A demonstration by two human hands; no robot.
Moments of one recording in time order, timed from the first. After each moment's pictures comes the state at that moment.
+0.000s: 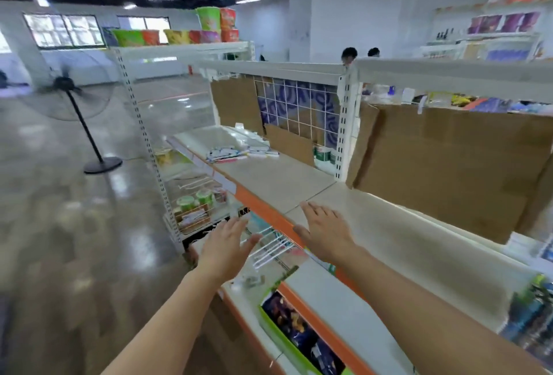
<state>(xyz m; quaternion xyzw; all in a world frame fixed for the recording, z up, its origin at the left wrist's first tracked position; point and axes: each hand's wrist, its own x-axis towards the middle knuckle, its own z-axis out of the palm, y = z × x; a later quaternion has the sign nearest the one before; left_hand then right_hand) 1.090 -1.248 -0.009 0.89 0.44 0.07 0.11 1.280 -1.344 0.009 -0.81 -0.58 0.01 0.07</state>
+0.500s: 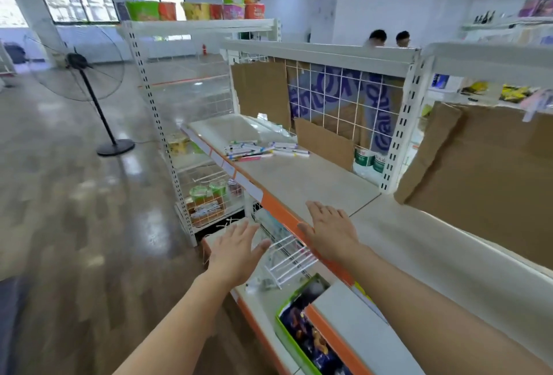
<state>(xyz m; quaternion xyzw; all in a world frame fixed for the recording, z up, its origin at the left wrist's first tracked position) 1.090 -1.122 -0.039 0.88 0.46 0.02 0.15 1.282 -1.194 -0.015 -0.80 -0.59 0.04 0.05</state>
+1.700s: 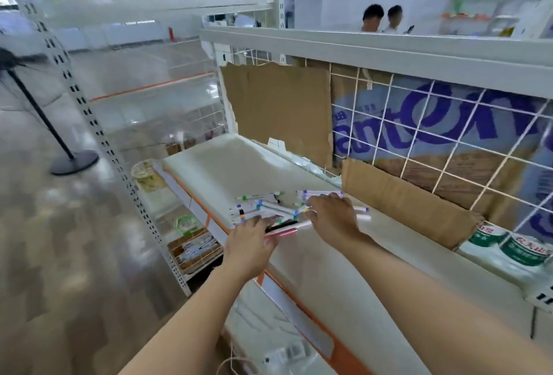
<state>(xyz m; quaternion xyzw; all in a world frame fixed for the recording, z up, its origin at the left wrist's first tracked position) 1.206 -0.724 -0.054 0.91 0.39 0.04 0.14 1.378 -0.796 -0.030 -0.84 -0.54 0.00 0.05</state>
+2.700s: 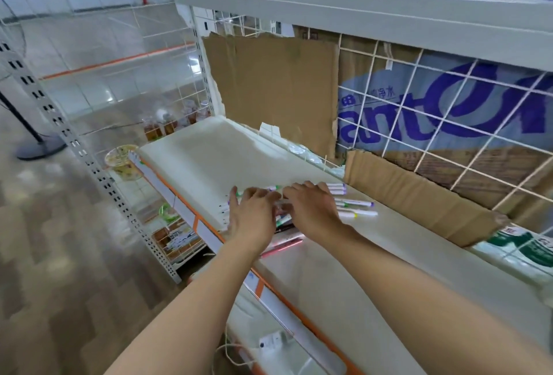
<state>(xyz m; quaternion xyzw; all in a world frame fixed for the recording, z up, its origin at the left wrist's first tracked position) 1.255 -0.677 -0.052 0.92 0.37 0.11 0.05 1.368 -0.744 -0.041 -0.80 -0.59 -0.05 0.07</state>
